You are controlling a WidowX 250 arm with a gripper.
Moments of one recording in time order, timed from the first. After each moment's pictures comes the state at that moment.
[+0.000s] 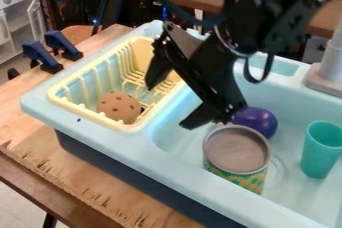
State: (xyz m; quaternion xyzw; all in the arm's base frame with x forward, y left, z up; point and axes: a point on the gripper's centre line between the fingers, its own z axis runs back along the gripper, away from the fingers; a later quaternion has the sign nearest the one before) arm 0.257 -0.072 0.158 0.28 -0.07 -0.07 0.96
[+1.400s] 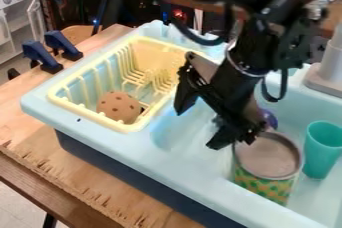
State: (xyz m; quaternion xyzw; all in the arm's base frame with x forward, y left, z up) arm 0.275 -0.098 0.131 0.19 -0.08 -0.12 0.97
